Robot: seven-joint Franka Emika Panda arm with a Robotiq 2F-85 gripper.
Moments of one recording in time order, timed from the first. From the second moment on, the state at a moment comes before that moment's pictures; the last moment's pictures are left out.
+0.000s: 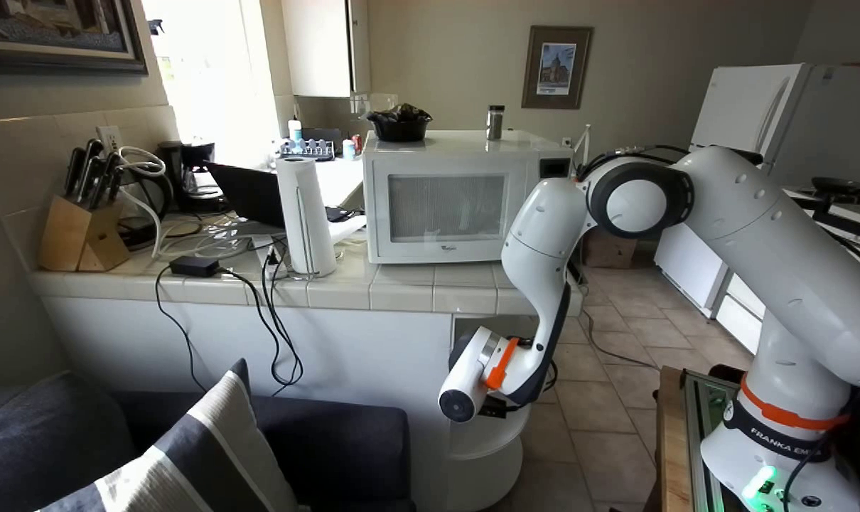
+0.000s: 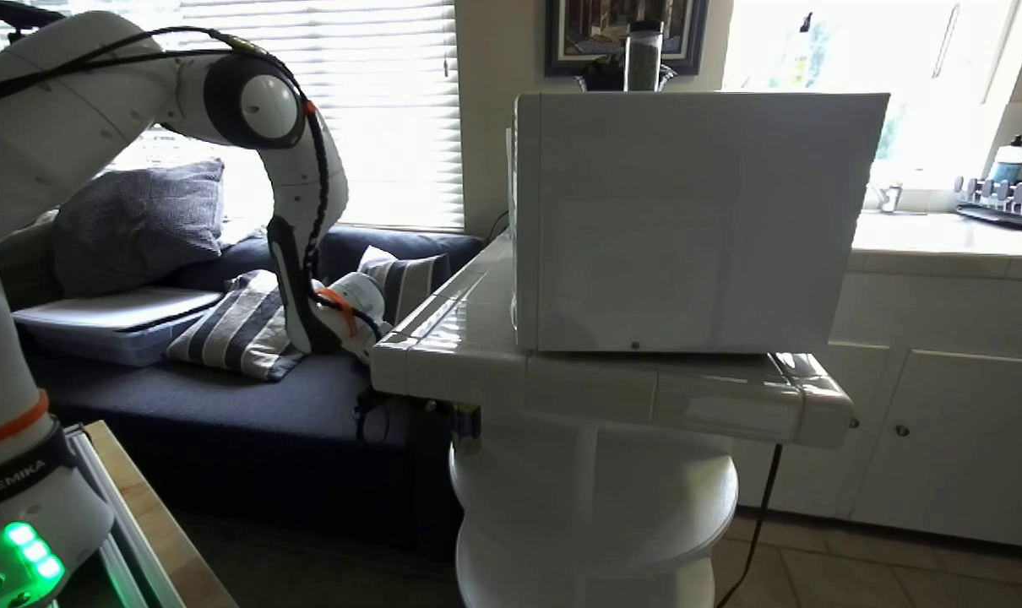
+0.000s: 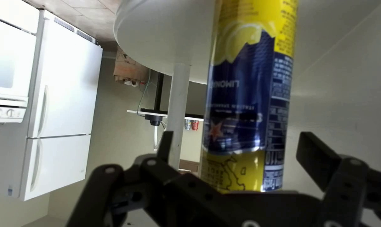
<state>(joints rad) 0.10 0.89 0.11 -1.95 -1.54 1.83 2.71</state>
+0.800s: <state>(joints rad) 0.12 0.84 0.17 -2.01 -1.65 2.04 2.71</state>
